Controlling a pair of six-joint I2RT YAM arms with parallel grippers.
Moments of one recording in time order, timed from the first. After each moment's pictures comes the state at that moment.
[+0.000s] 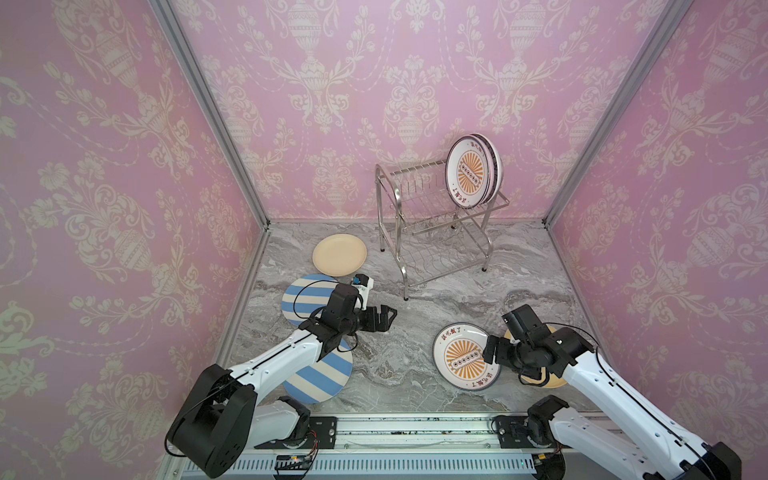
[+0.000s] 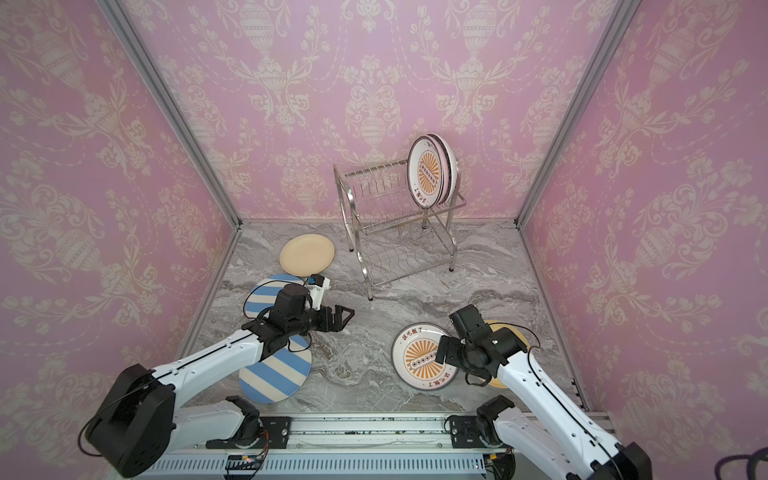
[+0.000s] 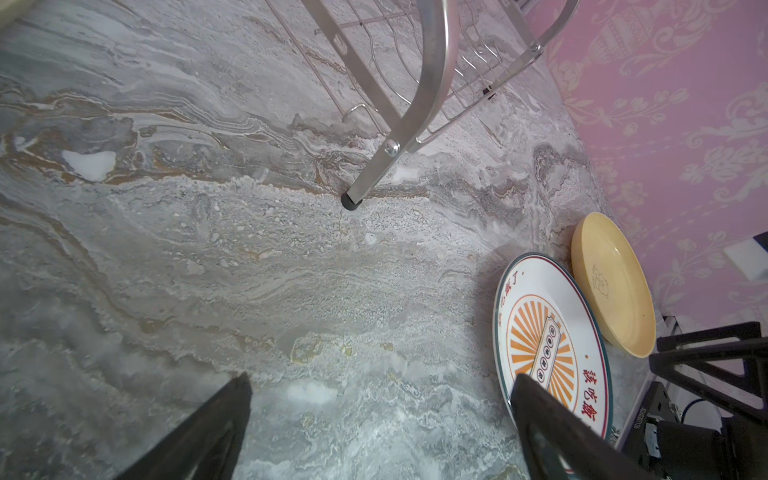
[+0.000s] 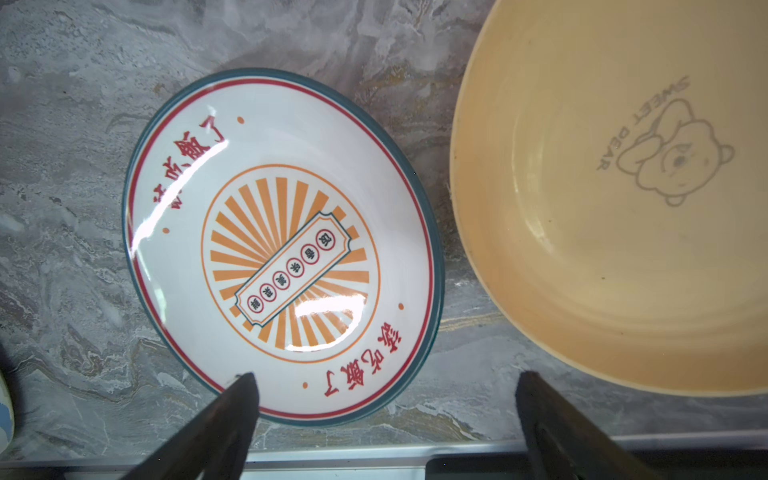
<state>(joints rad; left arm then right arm) -0.50 1.25 0.60 0.00 0.28 -0.49 0.42 0.87 0.64 -1.04 -0.01 0.76</state>
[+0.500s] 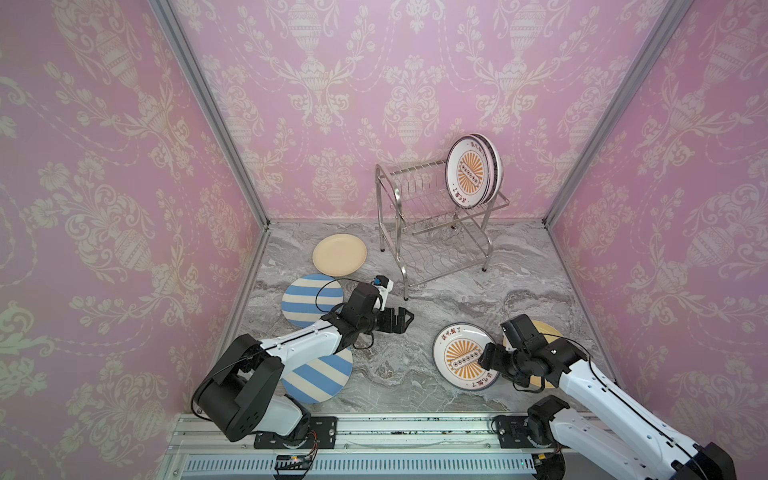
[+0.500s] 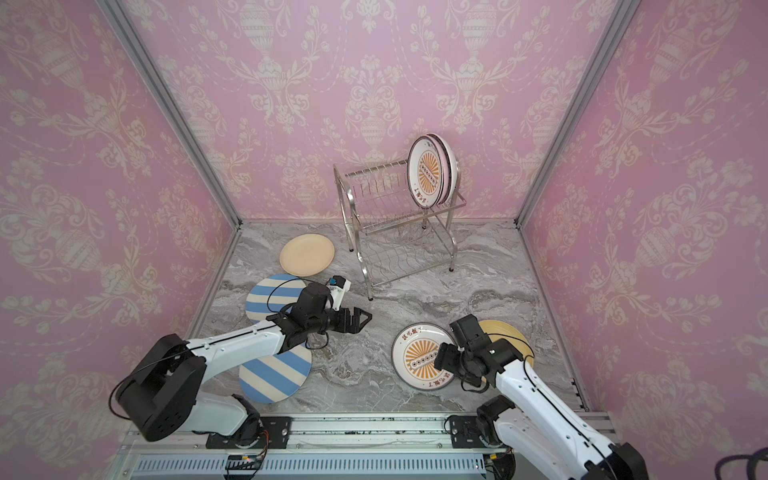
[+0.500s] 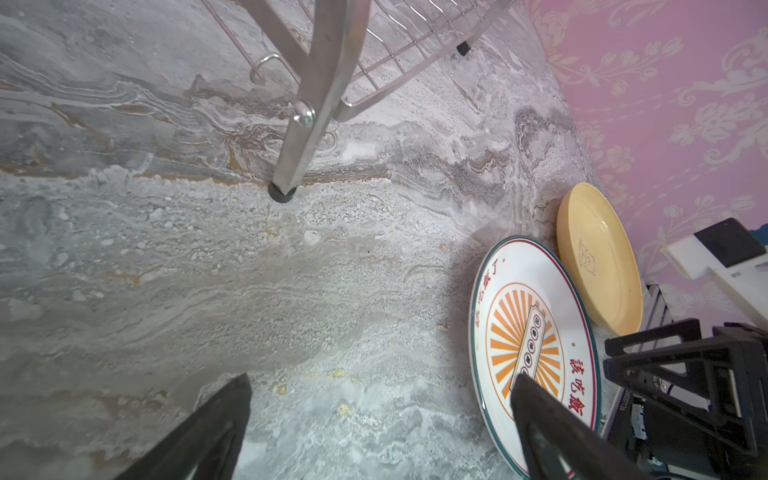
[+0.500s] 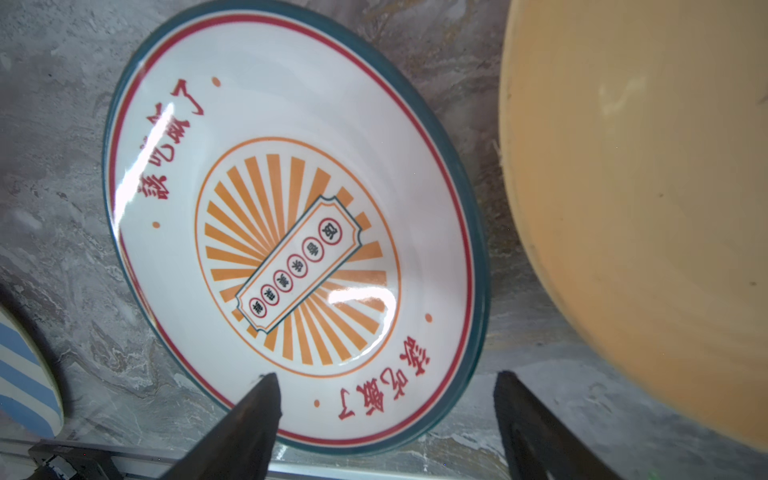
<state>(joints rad) -0.62 1.45 0.67 0.09 0.29 -0.52 0.42 0.82 0.49 -0.89 -0.11 0.84</state>
